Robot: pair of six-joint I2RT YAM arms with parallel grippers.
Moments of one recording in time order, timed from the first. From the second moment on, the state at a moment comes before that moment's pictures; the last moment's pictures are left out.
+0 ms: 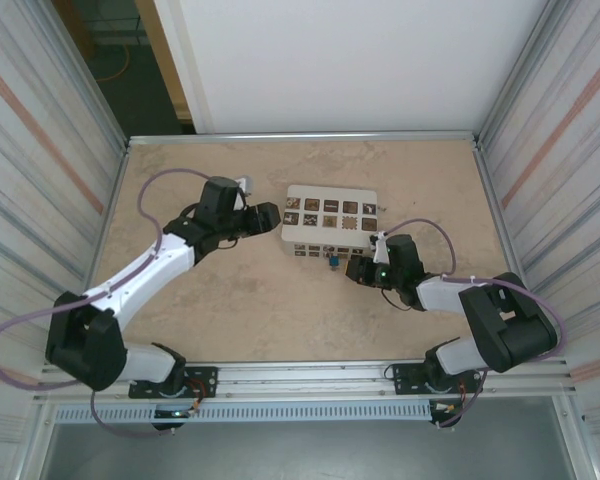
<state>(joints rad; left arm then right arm) -0.49 1.37 1.02 -0.34 0.20 -0.60 0.39 1.42 0.36 0.35 -0.45 0.66</state>
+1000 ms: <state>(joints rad) -0.42 1.88 1.25 -0.31 0.49 -0.49 0.31 1.27 0.39 0.25 -0.48 0.68</state>
